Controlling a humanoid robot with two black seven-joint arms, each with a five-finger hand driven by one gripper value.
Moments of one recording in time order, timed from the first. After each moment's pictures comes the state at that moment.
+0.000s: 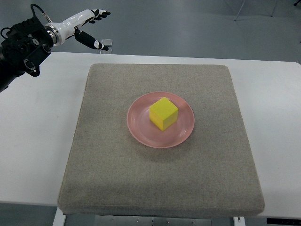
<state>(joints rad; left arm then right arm) -1.27 0.23 0.22 -0.23 0.43 -0.13 -0.45 0.00 0.00 -0.10 0.16 -0.06 0.01 0.00</state>
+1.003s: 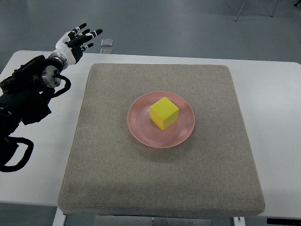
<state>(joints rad) -1.09 0.13 -0.57 -0.18 -0.02 -0.21 -0.10 0.00 0.00 -0.10 0.16 -0.06 0.01 0.00</state>
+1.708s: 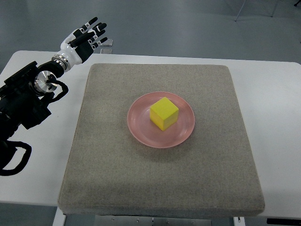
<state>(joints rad) -1.06 0.13 -0.57 -0.18 -0.14 -0.45 -0.12 0.00 0.00 -0.10 0.16 -0.06 0.01 0.00</state>
